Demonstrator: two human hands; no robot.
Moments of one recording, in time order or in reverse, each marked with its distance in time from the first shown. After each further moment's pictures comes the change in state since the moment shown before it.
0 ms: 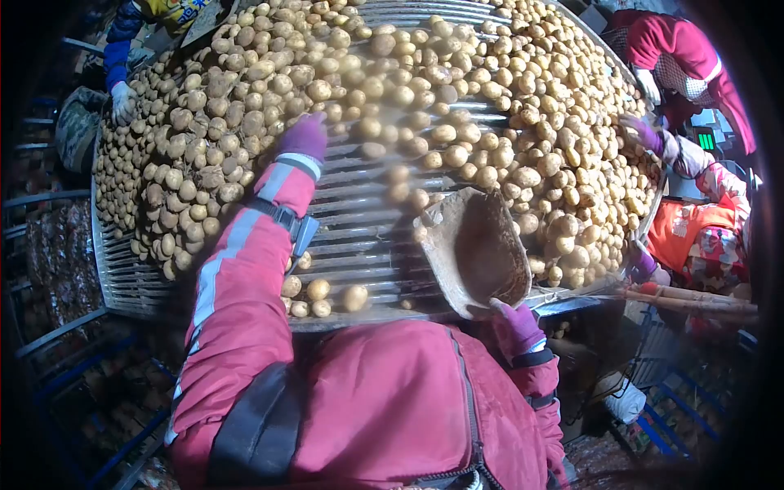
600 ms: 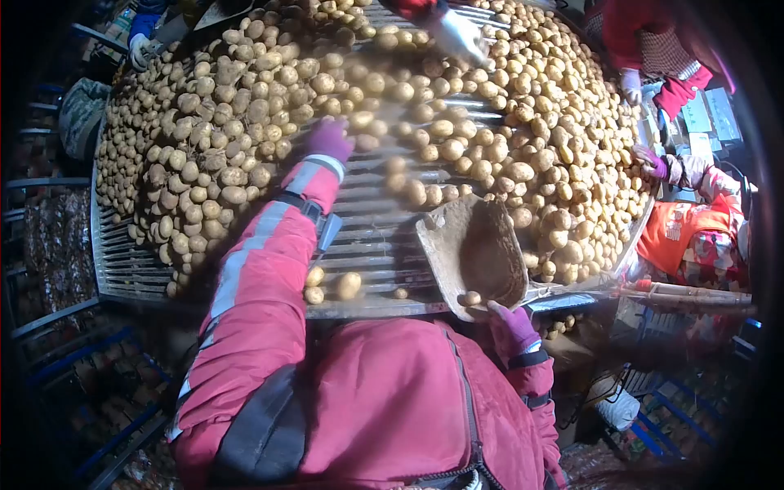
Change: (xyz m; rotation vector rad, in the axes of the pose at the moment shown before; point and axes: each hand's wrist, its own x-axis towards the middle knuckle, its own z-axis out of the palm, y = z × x) left_hand -0.030 0.021 0.054 -0.194 0.024 0.018; right_hand -0.041 0.014 0.003 -0.011 -0.049 0.039
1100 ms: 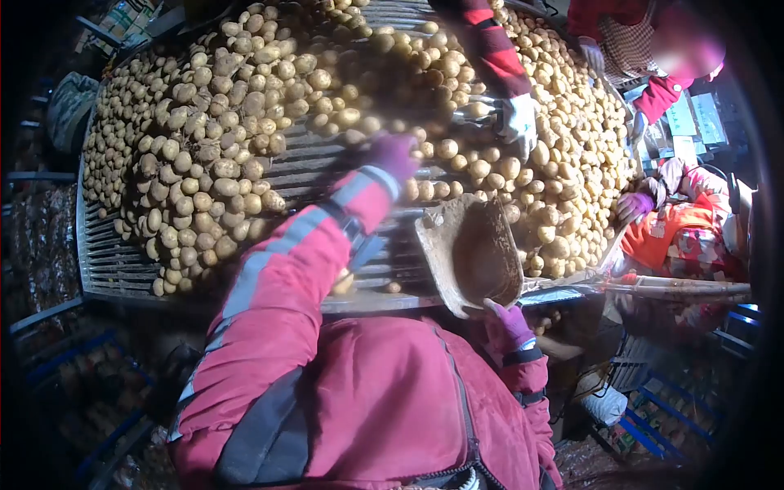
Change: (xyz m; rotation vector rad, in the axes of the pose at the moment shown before) left_hand -0.035 0.149 0.012 -0.190 -0.202 0.171; right_hand -0.010 -0.005 -0.004 -0.087 -0.005 -0.013
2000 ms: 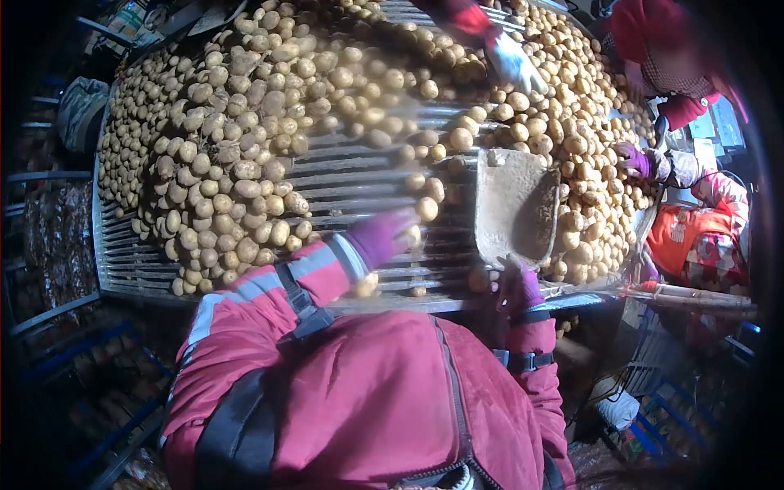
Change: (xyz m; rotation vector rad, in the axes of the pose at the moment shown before) left_hand -0.144 -0.036 -0.033 0.064 -0.212 0.370; right_hand 0.086 0.047 0.044 1.170 0.094 0.926
